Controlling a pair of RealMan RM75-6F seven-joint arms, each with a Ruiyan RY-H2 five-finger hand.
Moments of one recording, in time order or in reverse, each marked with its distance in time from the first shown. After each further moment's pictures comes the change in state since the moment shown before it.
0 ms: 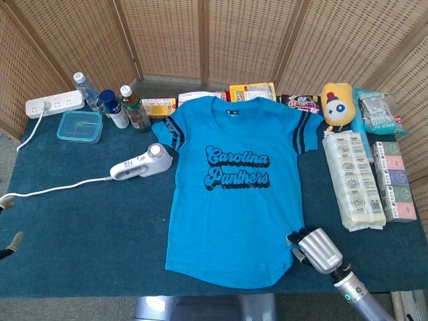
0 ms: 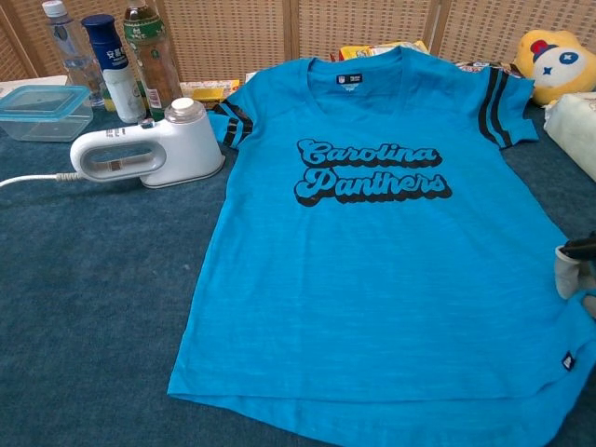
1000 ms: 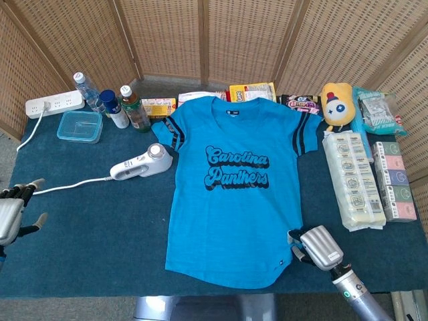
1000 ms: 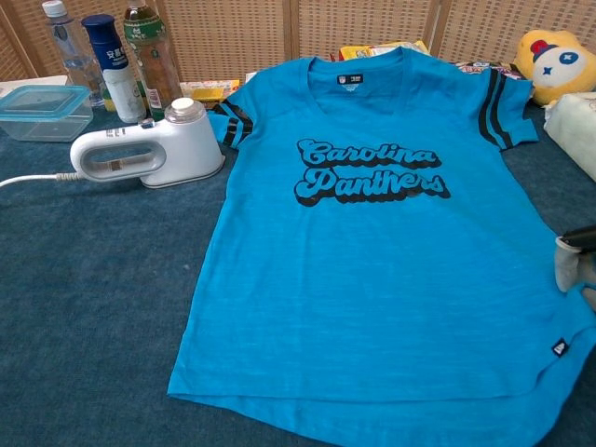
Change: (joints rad) left arm -0.186 -0.035 -0.080 -0.013 -0.167 -0.306 0.136; right arm 0.010 0.081 0.025 -0.193 0.082 -0.119 0.004
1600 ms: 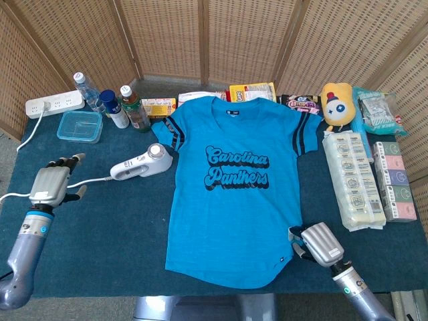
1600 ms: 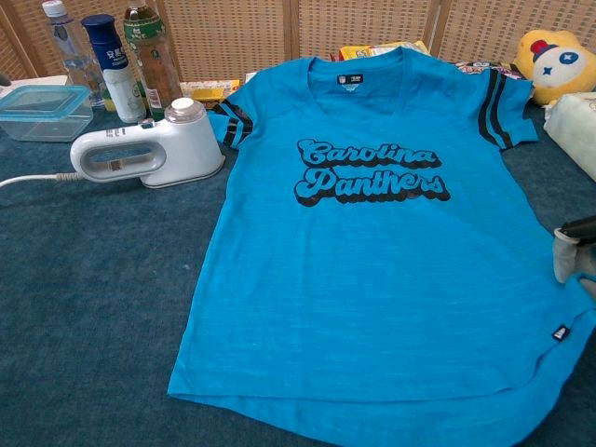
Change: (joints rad) left arm -0.260 -0.167 -0.135 -0.004 -0.344 -0.212 0.280; right arm 0.009 0.002 0.019 0.004 0.012 -0.017 0.030
